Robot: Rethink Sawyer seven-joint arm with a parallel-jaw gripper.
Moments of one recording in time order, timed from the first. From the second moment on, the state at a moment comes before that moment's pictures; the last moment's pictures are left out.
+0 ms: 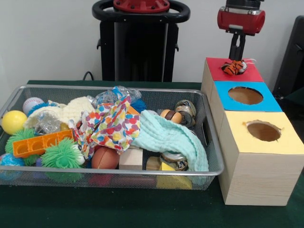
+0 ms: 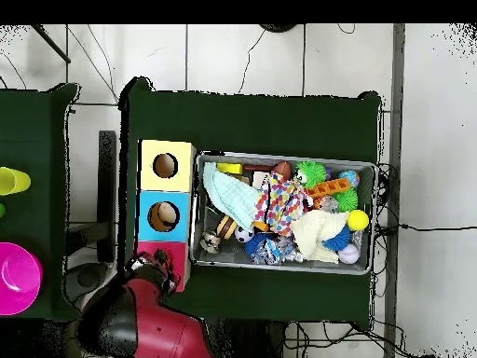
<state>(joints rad) 0.32 -0.88 -0.21 2.21 0.50 0.04 2.14</state>
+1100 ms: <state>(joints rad) 0.32 -0.84 -0.17 2.21 0.50 -0.02 2.14</state>
